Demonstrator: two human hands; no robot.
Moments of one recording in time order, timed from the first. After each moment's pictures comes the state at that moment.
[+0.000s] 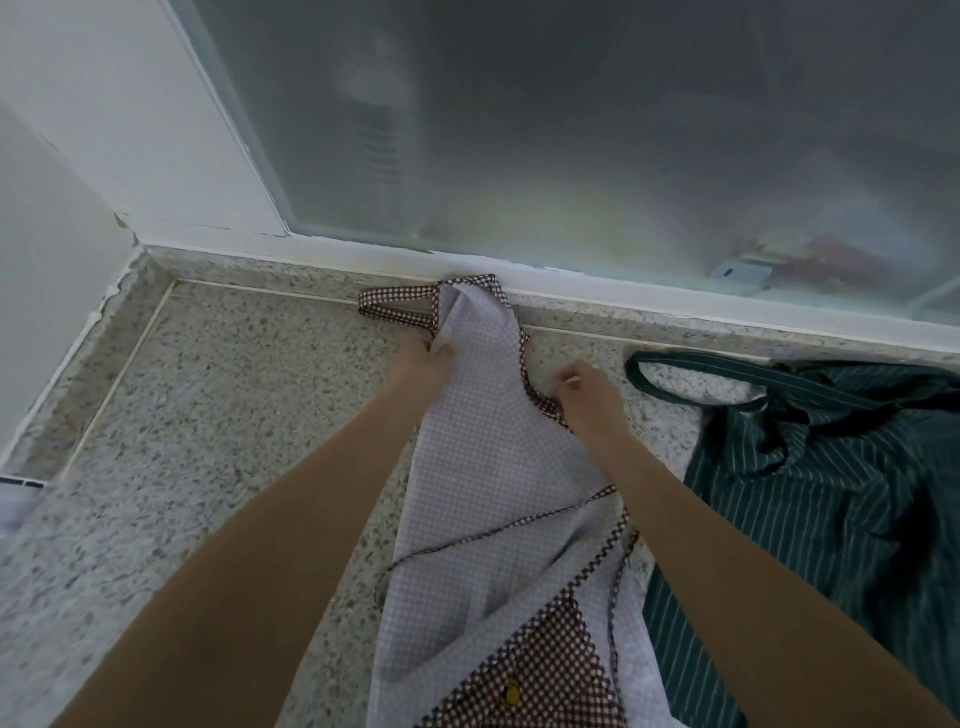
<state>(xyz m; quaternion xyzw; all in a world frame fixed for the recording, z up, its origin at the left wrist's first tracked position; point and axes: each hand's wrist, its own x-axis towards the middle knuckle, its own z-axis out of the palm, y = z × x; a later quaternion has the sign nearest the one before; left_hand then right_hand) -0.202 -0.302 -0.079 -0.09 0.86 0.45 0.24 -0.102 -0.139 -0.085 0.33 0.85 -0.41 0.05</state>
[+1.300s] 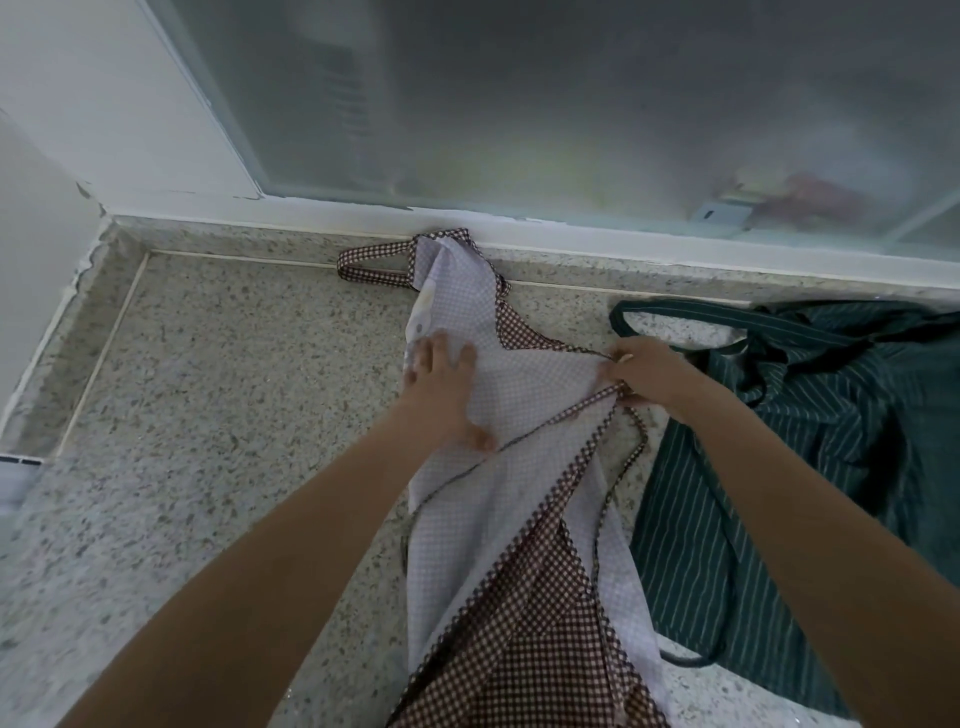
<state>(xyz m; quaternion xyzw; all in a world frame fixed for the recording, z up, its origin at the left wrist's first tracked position) -0.133 -0.311 -0.089 0.27 0.91 0.05 0.30 -0.058 -0.091 -0.042 0.36 0.80 -0.43 0.22</state>
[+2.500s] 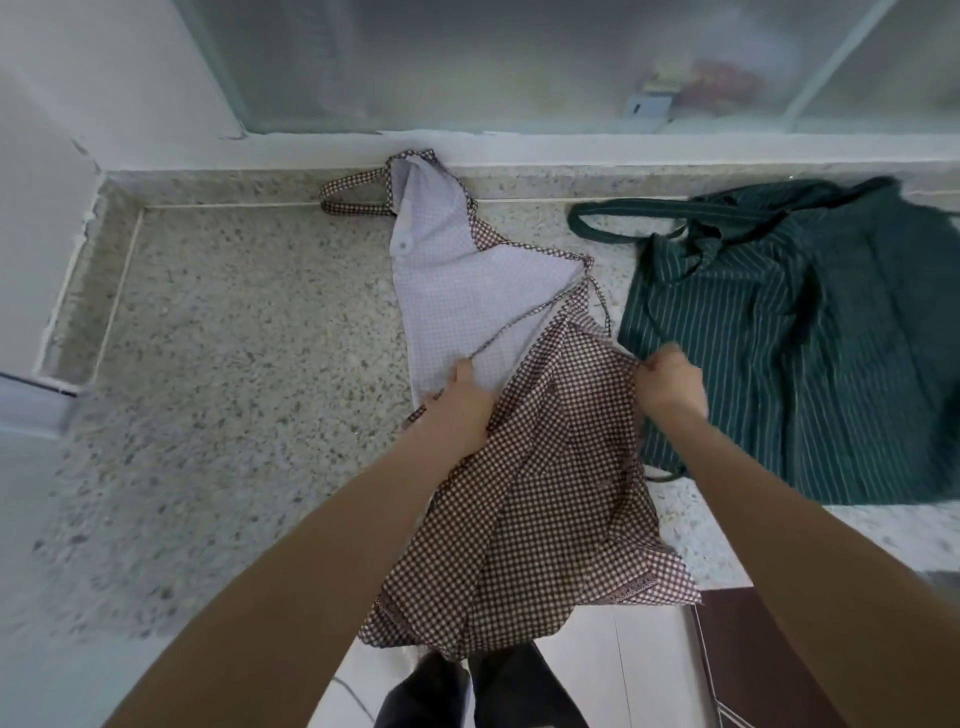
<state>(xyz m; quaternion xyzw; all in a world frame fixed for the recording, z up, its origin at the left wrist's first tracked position) 0.007 -0.360 -0.093 0.33 0.86 0.05 0.38 0.112 -0.155 -0.058 0.53 0.80 -0.27 0.08</state>
